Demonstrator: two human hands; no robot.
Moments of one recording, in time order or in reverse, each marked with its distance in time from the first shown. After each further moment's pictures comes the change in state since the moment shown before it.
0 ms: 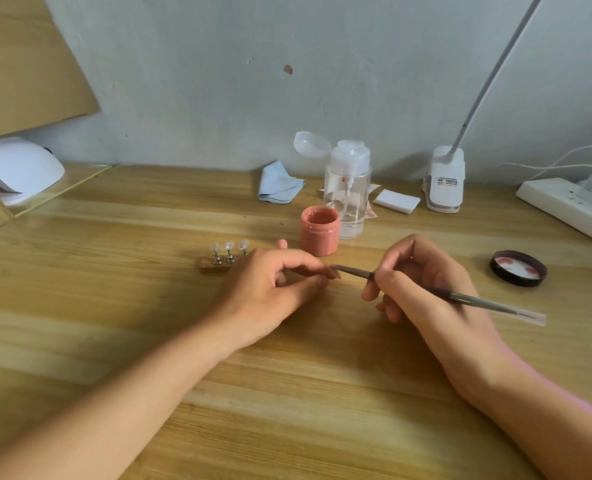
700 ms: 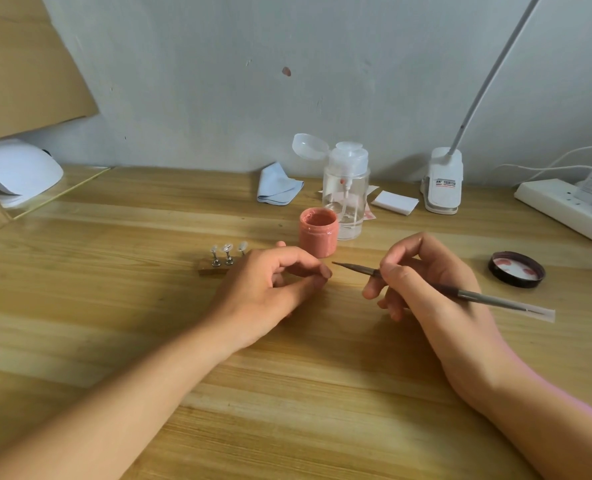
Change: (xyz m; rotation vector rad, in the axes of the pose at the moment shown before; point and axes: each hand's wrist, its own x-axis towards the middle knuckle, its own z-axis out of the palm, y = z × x) left_hand -0.001 0.001 0.000 -0.115 -0.053 -0.085; right_hand 0.000 0.001 0.000 0.058 0.038 -0.010
